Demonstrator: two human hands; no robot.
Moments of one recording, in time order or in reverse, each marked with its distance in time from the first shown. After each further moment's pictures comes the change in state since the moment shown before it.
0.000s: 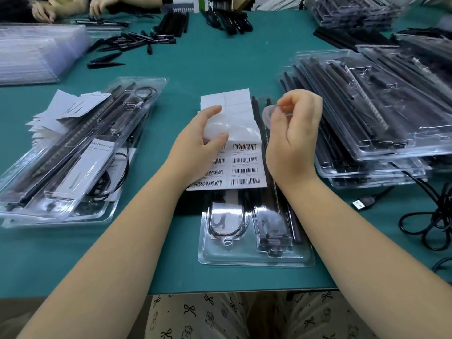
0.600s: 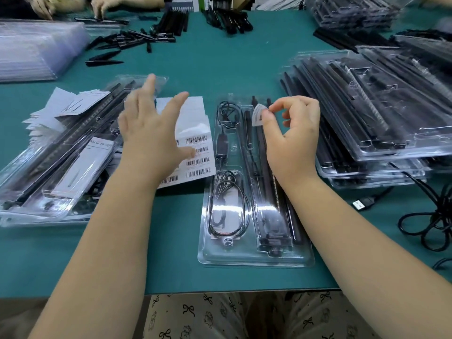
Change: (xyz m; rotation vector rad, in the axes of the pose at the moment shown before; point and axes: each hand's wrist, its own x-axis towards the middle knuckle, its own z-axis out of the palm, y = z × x) left_hand -0.007 0.001 -0.046 0.717 0.176 0.062; right_hand -0.001 0.006 -0.001 -0.073 -0.037 0.112
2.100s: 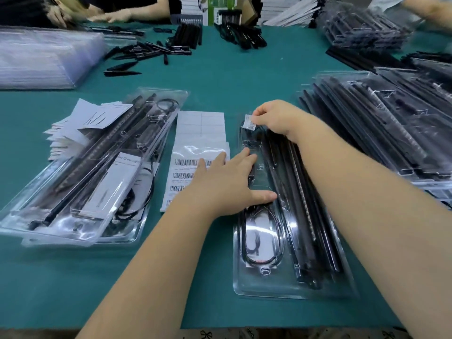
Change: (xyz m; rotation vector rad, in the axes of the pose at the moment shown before) left_hand -0.001 0.028 0.025 -0.082 -0.692 0.184; right_hand 0.106 0.025 0.076 -0.327 -0.816 0.297
